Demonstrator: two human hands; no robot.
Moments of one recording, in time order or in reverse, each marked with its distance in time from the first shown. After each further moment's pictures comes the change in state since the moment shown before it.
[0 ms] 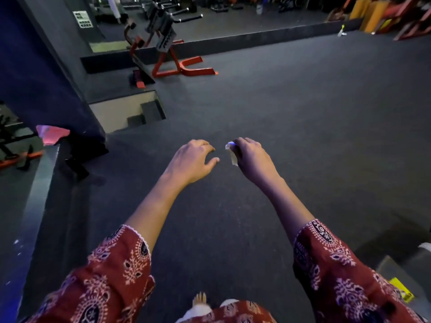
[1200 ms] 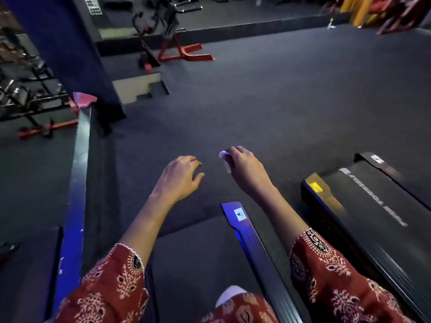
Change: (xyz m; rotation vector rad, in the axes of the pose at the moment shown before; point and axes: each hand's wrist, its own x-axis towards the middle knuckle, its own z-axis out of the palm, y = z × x) left_hand -0.618 0.303 -0.137 -0.075 0.010 -0.094; right_hand -0.612 -0.195 -0.266 0.044 -0.019 -0.036
